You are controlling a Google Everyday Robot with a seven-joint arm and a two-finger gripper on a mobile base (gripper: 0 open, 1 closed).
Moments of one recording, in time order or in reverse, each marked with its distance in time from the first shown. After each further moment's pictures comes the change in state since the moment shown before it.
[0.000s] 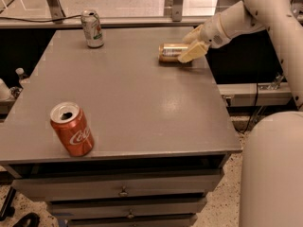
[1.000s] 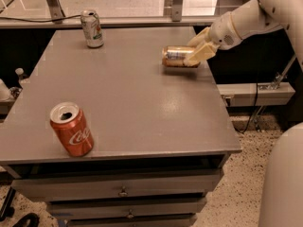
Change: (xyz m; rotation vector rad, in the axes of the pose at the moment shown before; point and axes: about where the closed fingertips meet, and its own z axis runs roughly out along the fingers) arm -0.003 0.033 -0.033 -0.044 -0.019 0.030
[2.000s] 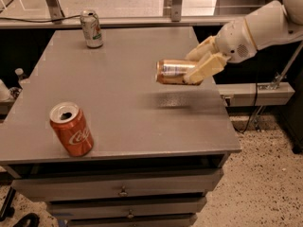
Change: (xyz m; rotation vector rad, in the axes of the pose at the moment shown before) arm -0.043 0.115 -0.039 -0.120 -0.076 0.003
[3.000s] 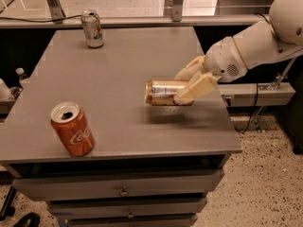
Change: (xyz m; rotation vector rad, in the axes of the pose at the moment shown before) arm 0.004 0.058 0.026 -0.080 0.008 0.045
